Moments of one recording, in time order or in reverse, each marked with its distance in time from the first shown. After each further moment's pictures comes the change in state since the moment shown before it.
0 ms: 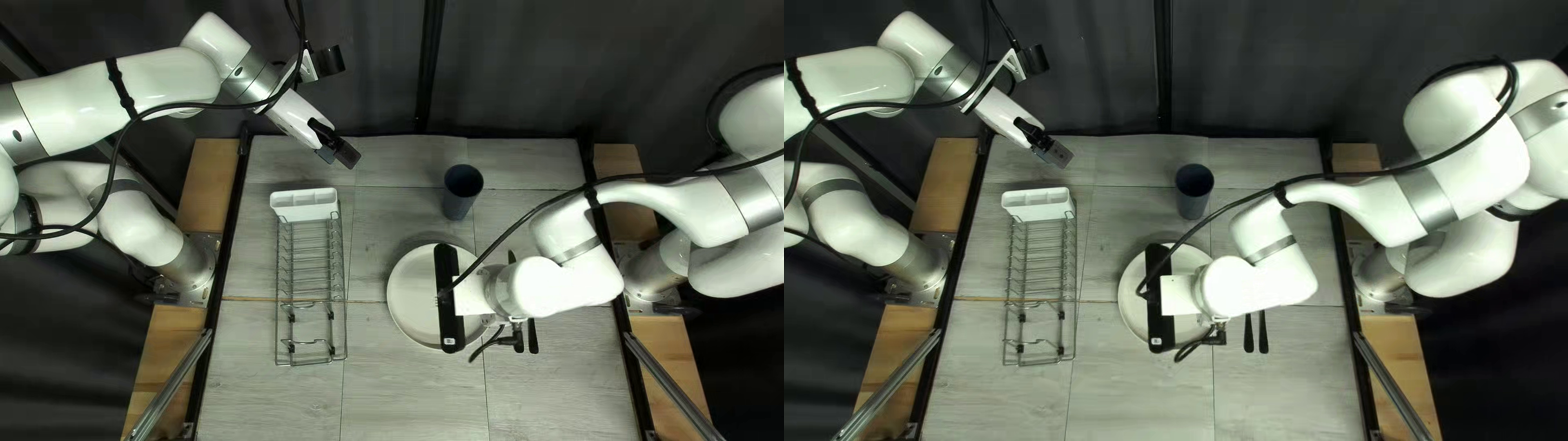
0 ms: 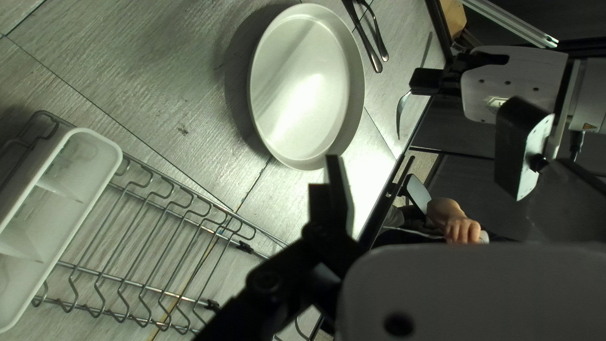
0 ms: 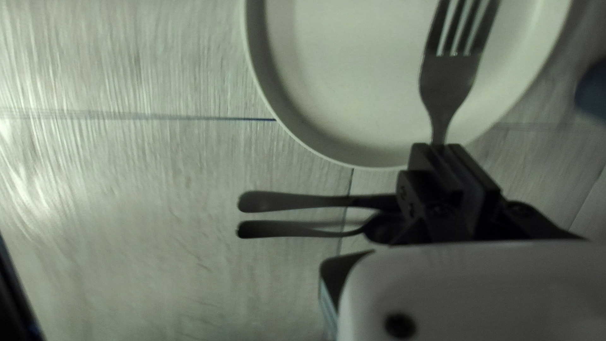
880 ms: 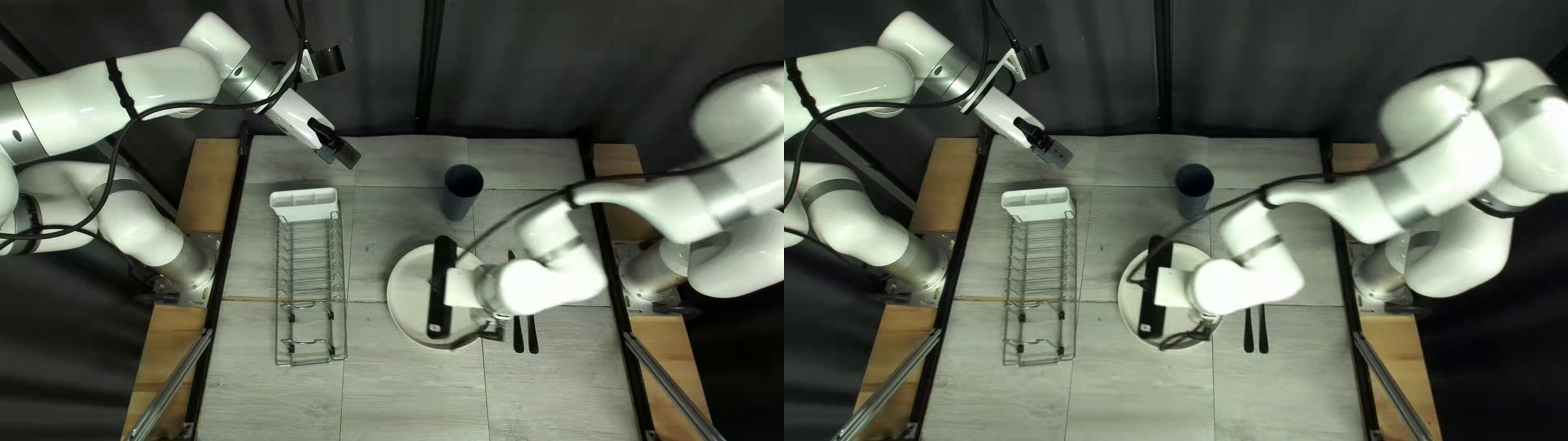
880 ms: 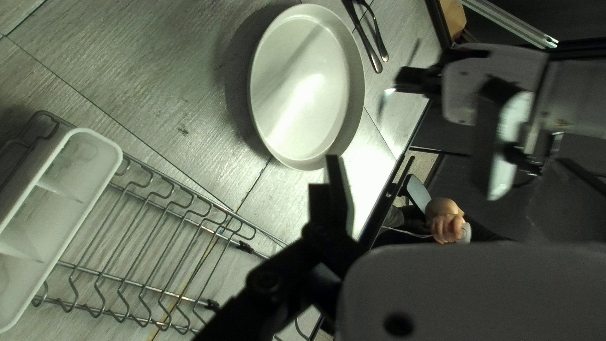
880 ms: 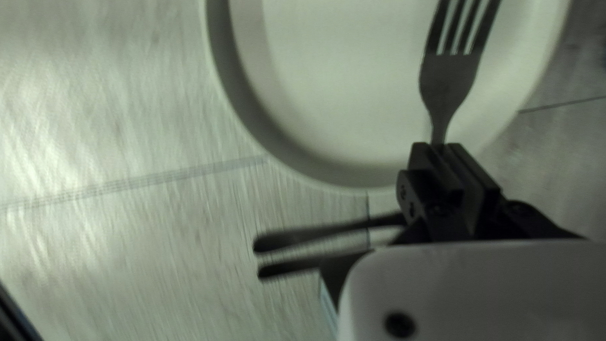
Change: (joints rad) left arm 0.000 0.000 0.000 0.000 0.000 0.000 0.000; right arm -0.014 0.207 -0.080 0.014 -0.130 -0.134 0.243
